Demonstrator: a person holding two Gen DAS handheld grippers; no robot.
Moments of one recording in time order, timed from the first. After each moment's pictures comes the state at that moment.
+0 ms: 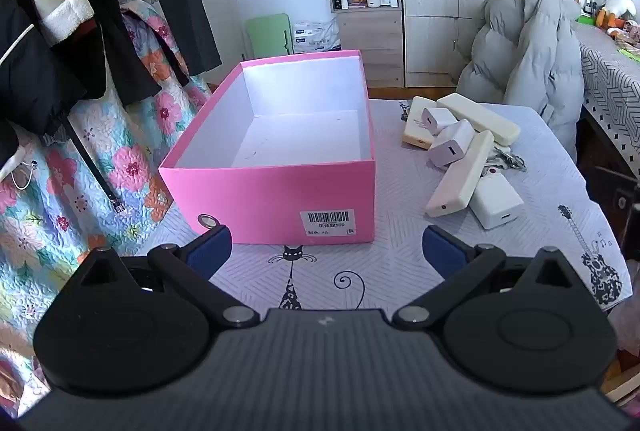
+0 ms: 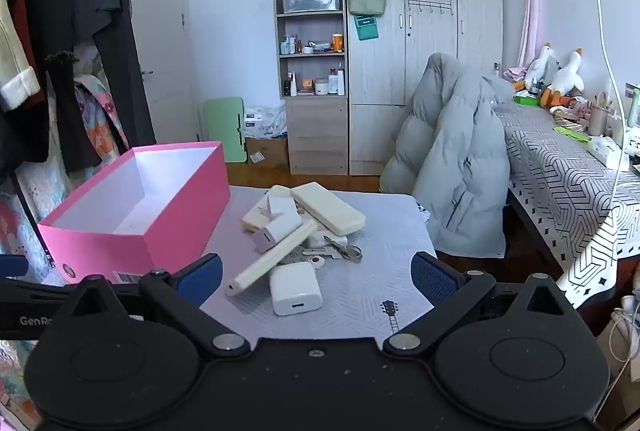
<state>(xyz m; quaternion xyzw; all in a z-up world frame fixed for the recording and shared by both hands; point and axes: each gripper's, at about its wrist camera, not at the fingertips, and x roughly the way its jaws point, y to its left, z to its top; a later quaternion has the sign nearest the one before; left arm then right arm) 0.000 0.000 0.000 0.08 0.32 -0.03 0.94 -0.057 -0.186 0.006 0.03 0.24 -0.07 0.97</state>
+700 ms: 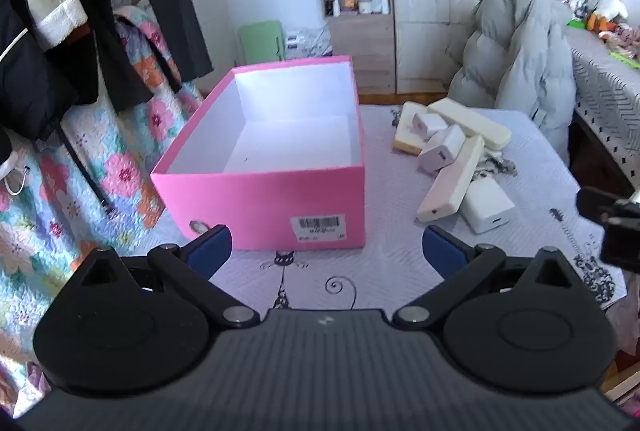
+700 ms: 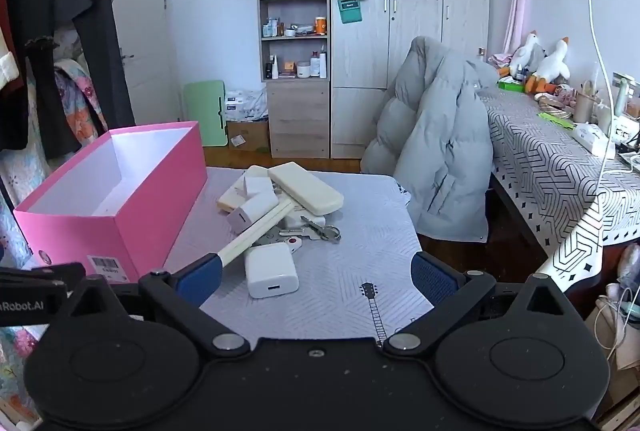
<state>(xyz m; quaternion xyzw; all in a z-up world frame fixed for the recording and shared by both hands) -0.004 0.001 0.001 0.07 0.31 -0.05 0.95 -0.053 -0.193 -0.005 0.03 0.27 -0.09 0.96</state>
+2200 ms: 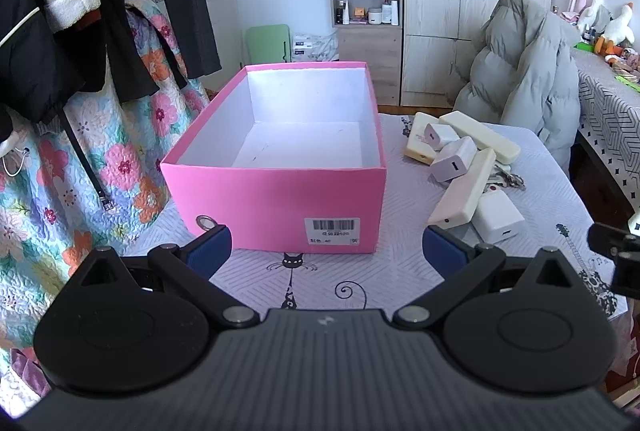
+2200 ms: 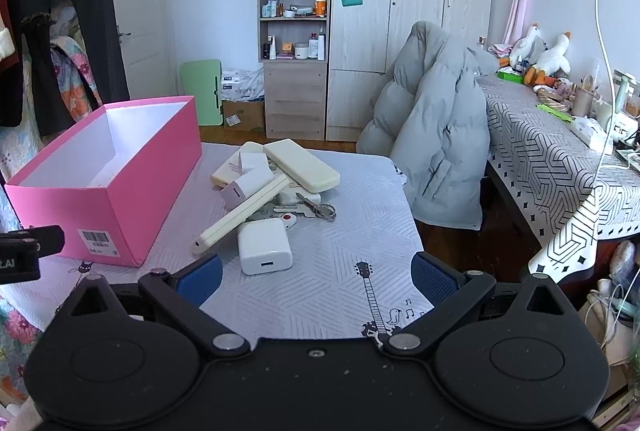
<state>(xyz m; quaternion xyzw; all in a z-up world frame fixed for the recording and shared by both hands) 0.003 0.018 -0.008 0.04 0.30 -0.03 0.95 -0.053 -0.188 -0.012 0.01 0.29 -0.10 0.95</state>
